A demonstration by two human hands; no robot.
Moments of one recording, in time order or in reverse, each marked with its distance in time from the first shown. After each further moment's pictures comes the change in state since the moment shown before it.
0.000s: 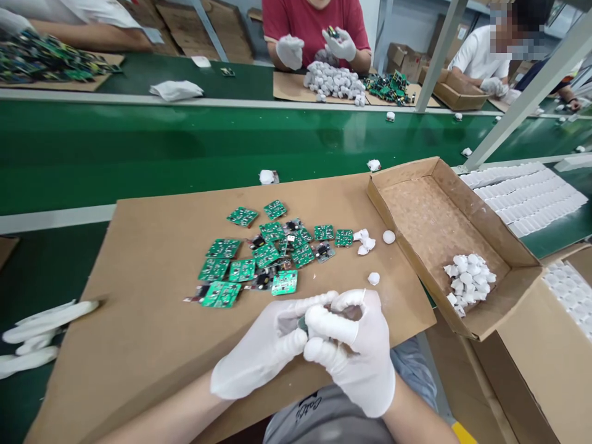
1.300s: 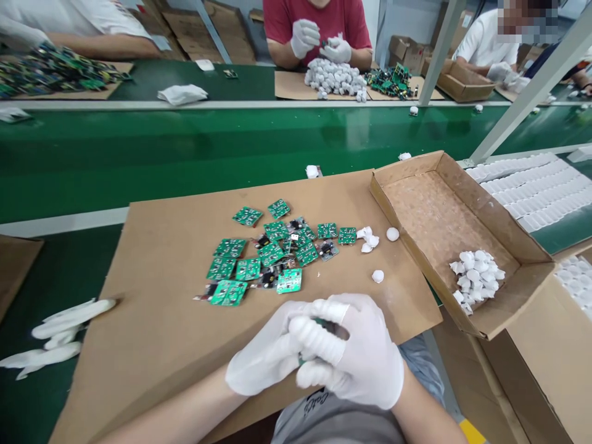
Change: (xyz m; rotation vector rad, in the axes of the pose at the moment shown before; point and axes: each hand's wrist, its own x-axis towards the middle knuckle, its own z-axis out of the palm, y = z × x) left_hand 0.002 0.002 0.004 -0.084 -0.106 -0.056; right_hand 0.007 0.010 -0.003 -0.156 -0.287 -0.275
